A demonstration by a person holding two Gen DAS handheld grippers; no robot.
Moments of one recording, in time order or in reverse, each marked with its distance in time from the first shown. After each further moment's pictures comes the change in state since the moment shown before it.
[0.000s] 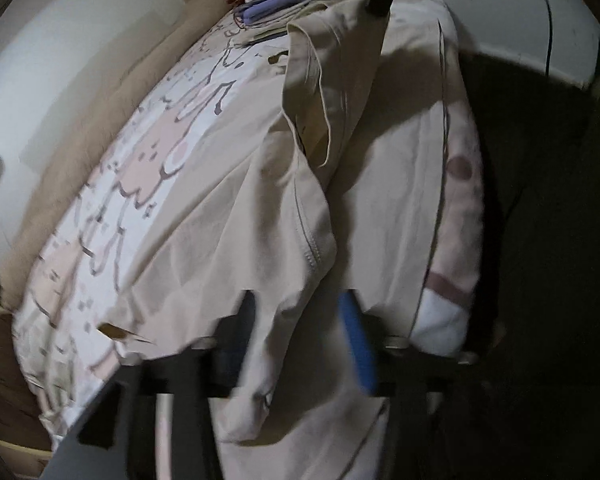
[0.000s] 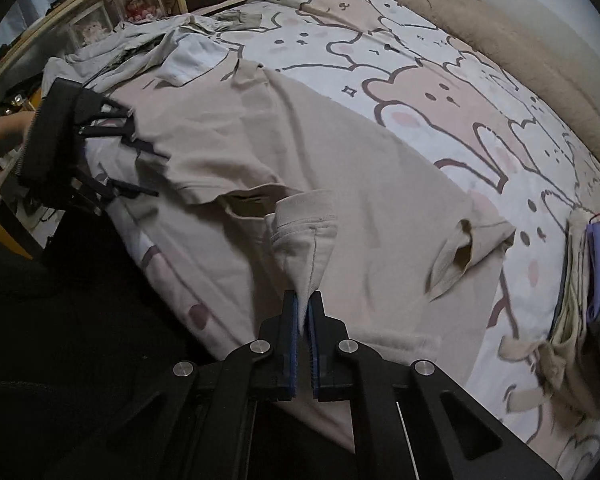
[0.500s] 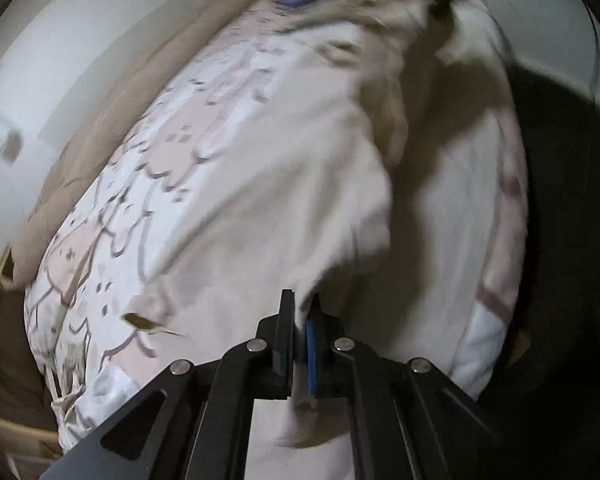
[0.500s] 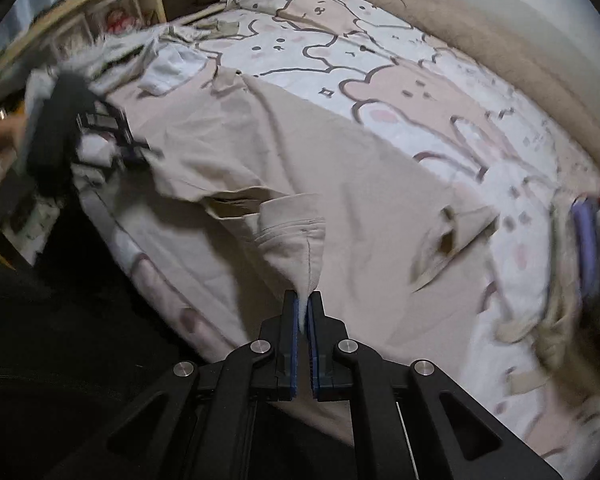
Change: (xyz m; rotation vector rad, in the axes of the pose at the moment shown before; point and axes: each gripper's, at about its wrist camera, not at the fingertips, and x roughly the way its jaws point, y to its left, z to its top) left arm -0.004 0.062 0.010 -0.146 0.037 0.037; right arm -0.002 -0.010 0.013 0.011 -0.019 -0.106
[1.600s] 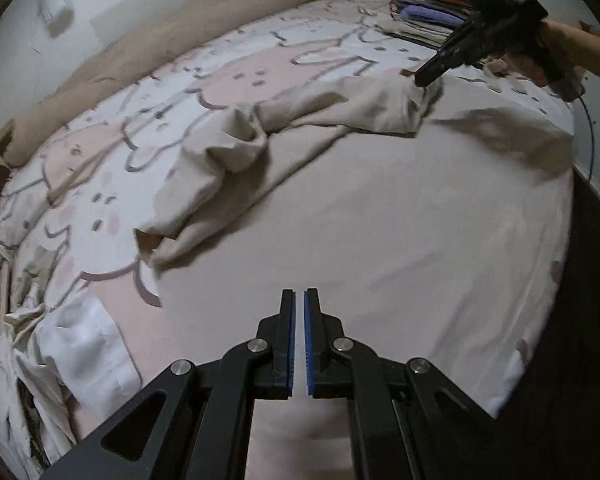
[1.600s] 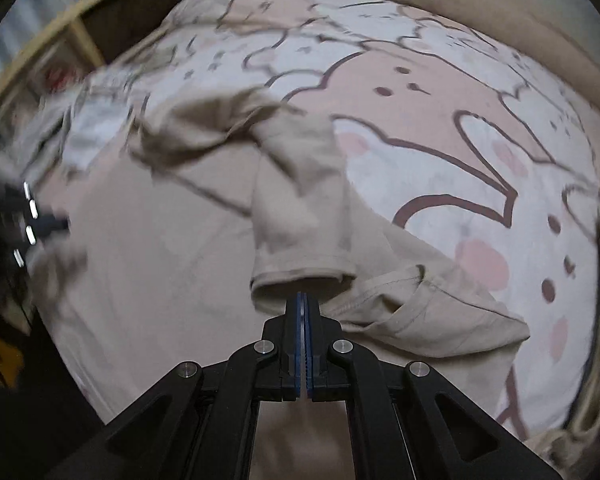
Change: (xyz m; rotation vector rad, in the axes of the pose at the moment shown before) left arm 0.029 0.067 -0.021 -0.343 0.049 -0.040; right arm 0.115 -0.103 0.093 0.239 -0.014 0.157
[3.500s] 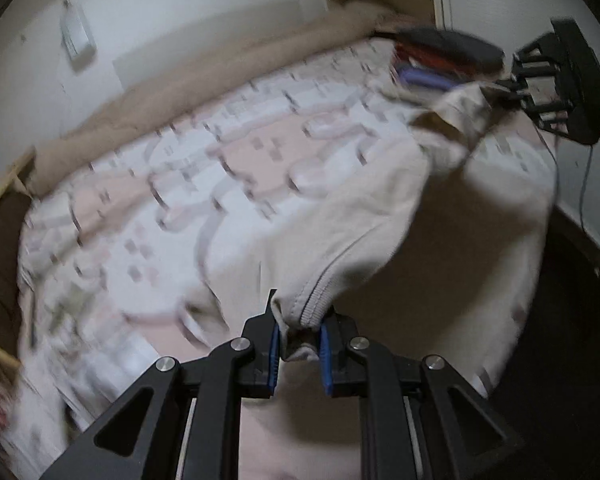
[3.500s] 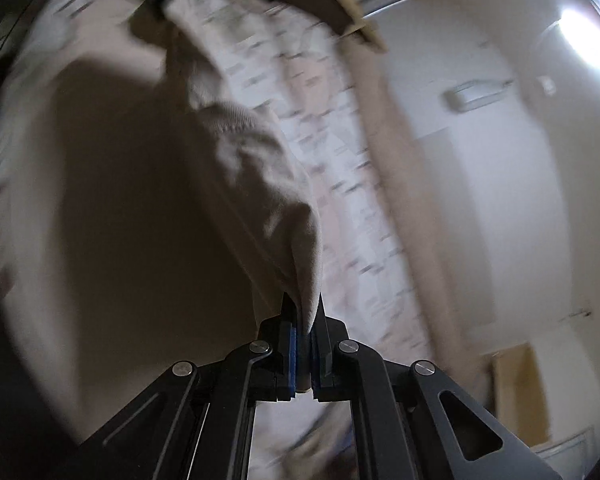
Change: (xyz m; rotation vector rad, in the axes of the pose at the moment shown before) left arm -0.058 -0.005 0.008 -0.033 -0.097 -0.045; right arm -0.101 0.106 -0.110 -0.842 -0.156 -0.692
